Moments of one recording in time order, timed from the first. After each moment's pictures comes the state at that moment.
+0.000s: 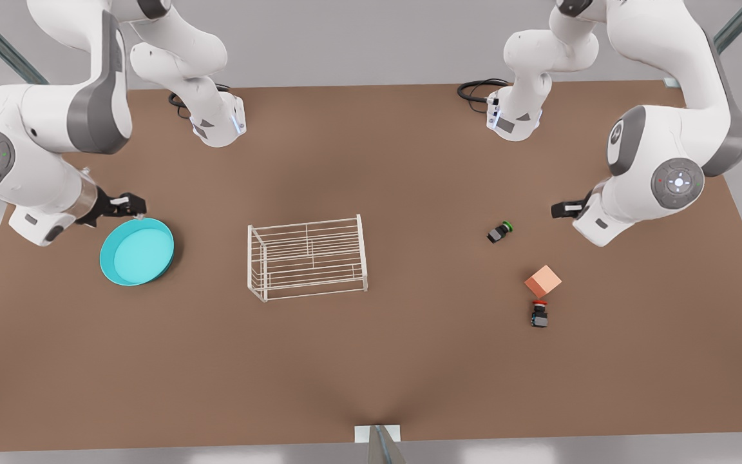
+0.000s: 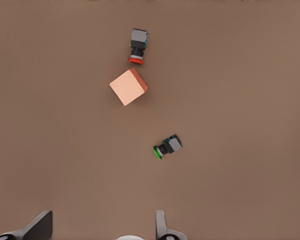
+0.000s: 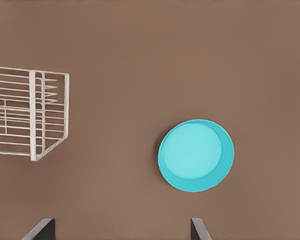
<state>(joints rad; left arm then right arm) -0.04 0.22 -0.12 -1.46 0.07 1.36 -0.18 0.16 0.16 -0.12 -1.41 -0.07 1.39 -0.15</state>
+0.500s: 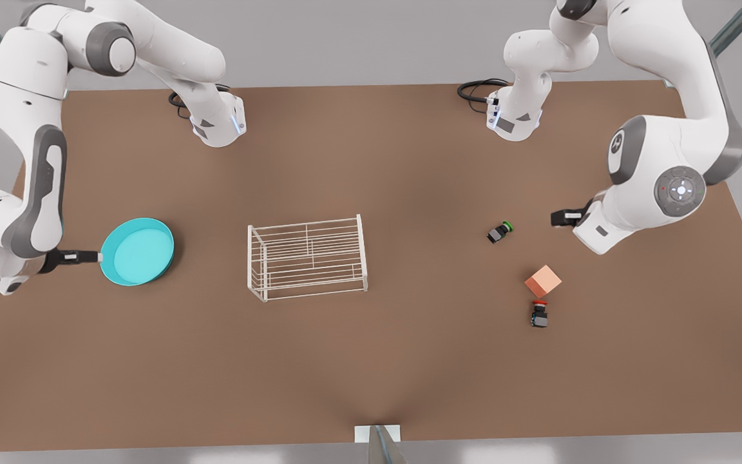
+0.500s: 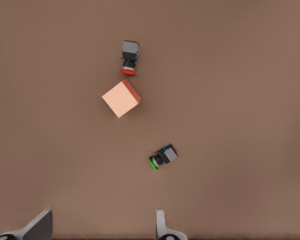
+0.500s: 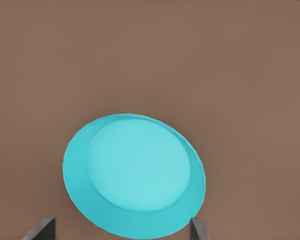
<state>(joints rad) -0.03 0.24 -0.12 -1.47 0.05 1.40 -0.13 -0.29 0.45 -0.12 -1.65 0.06 1.76 -0.45</state>
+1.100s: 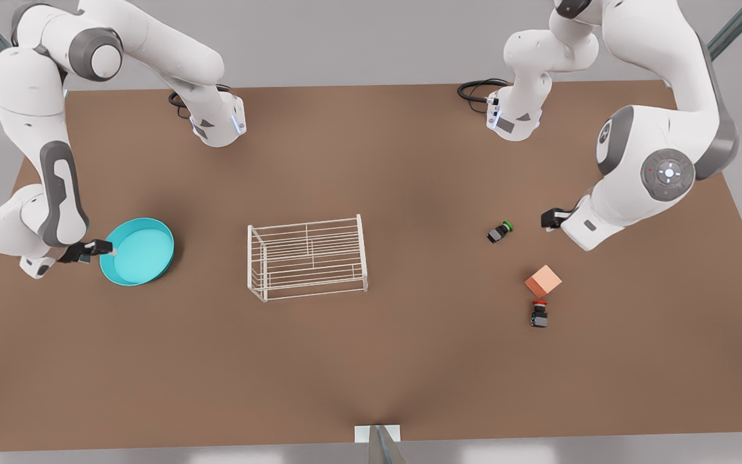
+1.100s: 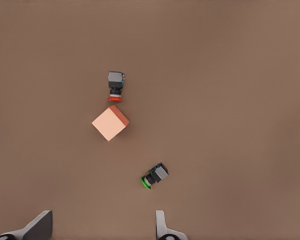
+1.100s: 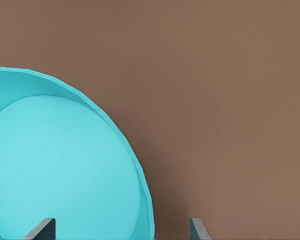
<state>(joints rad) -0.04 0.25 -0.17 -1.42 0.07 1.47 -0.11 -0.42 0.50 -0.12 -1.97 0.16 2.24 -0.83</state>
